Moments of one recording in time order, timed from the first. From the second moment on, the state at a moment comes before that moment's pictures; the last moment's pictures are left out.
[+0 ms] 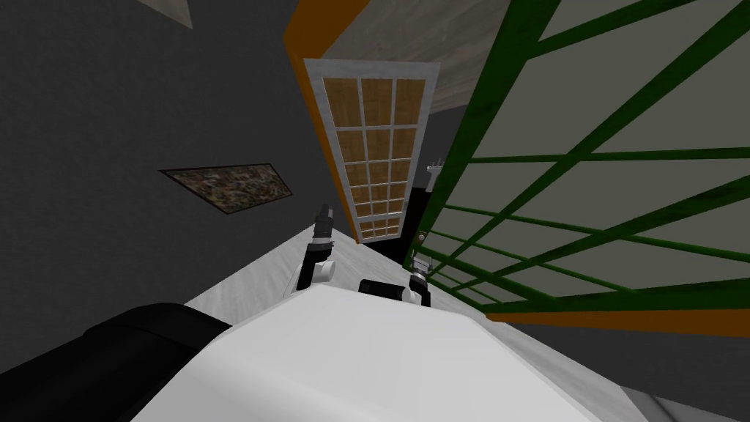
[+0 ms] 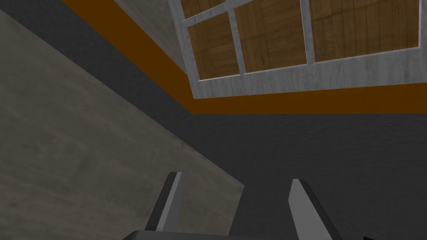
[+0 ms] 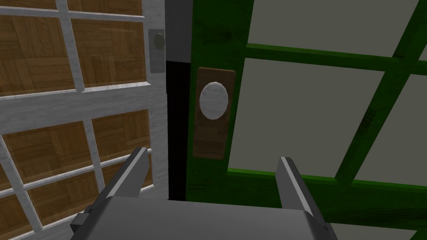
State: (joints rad) arm 0.16 0.03 0.23 -0.97 -0.70 -0.95 -0.98
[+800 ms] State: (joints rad) arm 0.14 -0.03 0.23 -0.91 -0.73 -0.96 -1.02
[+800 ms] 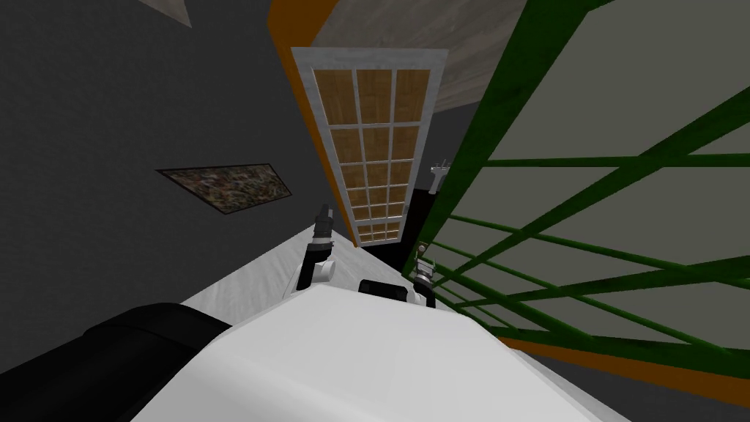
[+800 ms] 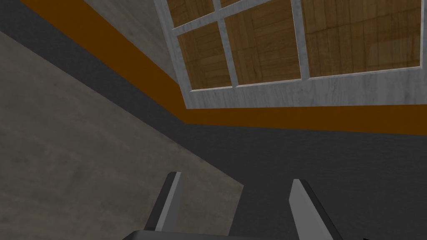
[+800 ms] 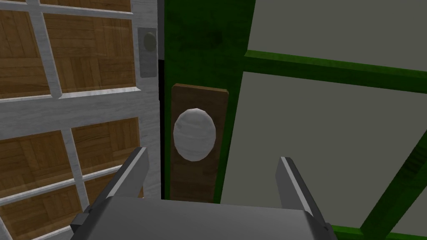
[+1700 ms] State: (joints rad) arm 0.13 0.00 0.22 -0.90 -0.73 -0.96 -1.03
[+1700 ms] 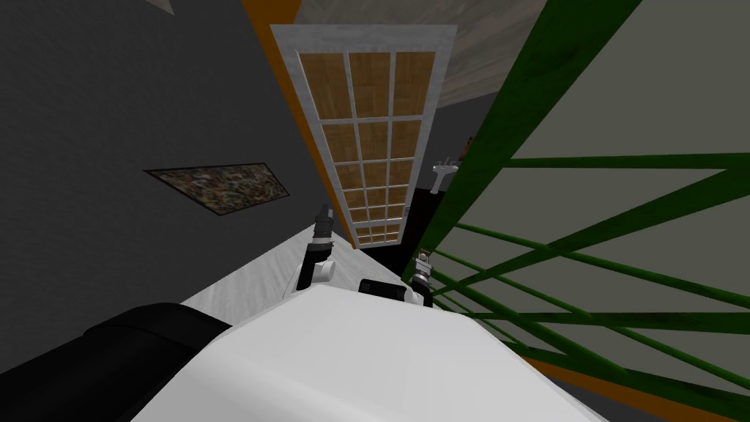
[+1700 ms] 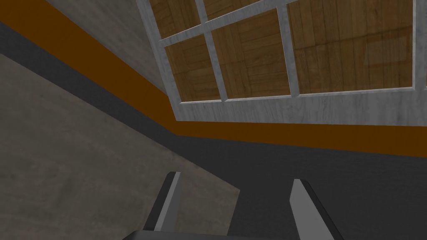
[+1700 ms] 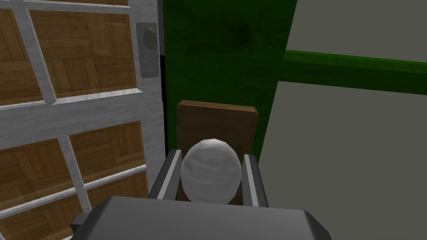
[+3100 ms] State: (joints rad) arm 0.10 -0.03 0.08 -0.87 -0.83 -1.01 -1.00
